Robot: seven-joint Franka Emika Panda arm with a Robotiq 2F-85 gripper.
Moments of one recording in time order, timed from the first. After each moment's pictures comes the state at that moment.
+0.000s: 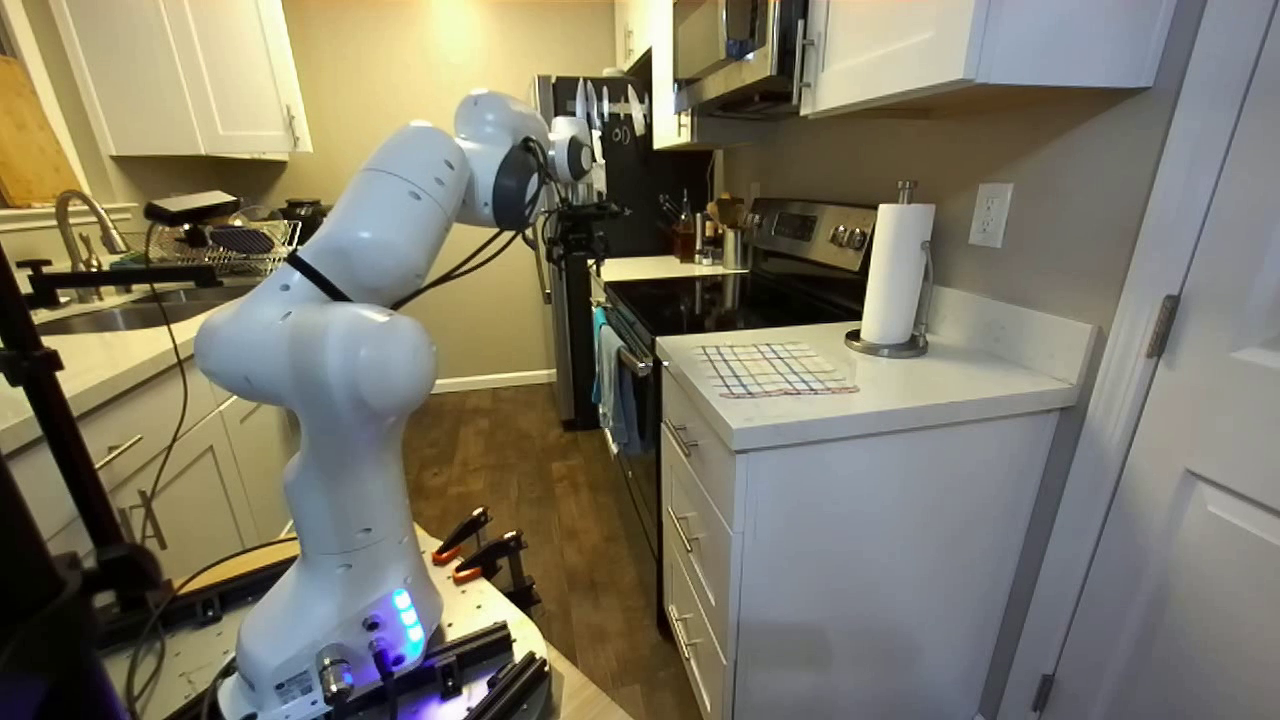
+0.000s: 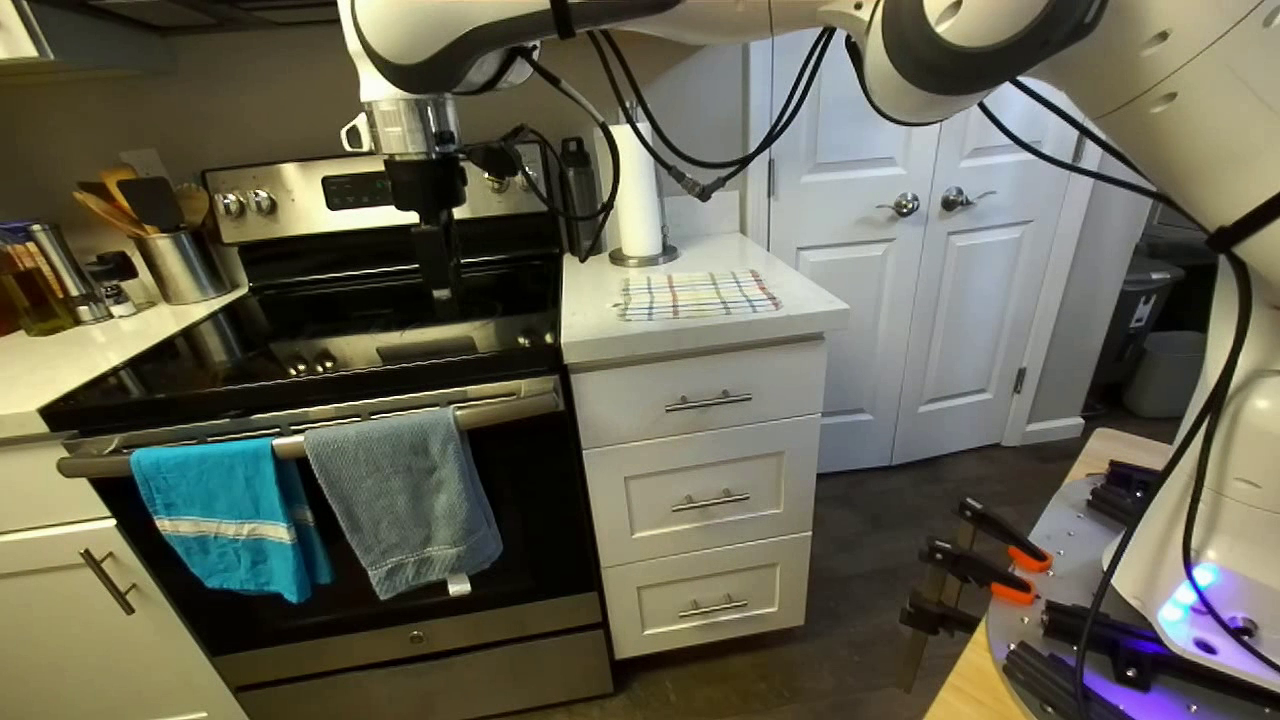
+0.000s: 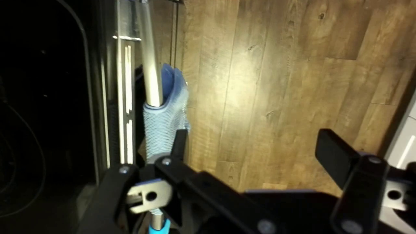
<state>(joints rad) 0.39 0.81 0.28 -0.87 -0.20 1.71 -0.46</state>
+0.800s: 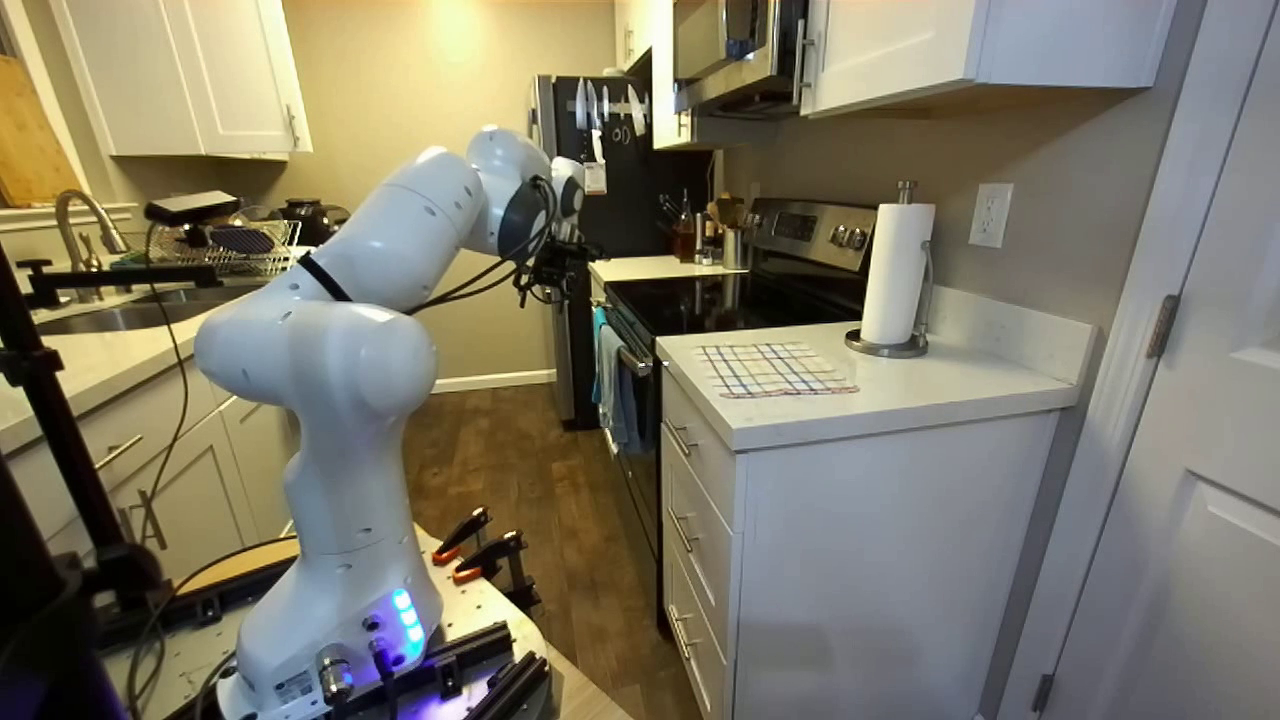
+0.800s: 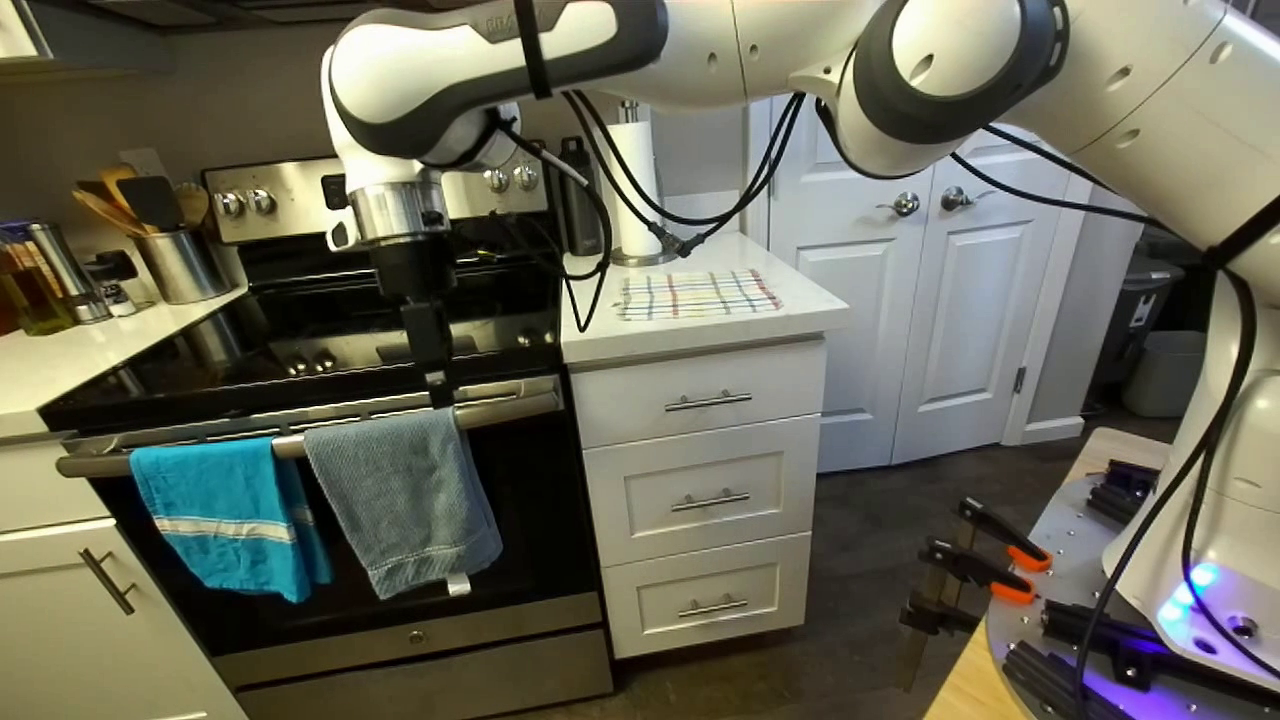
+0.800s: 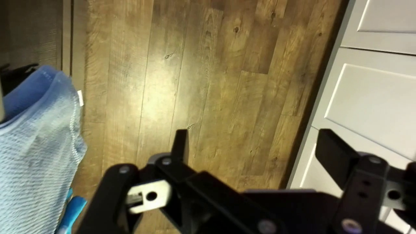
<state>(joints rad) 0.39 0.94 0.40 -0.83 -0.08 1.60 -0.50</state>
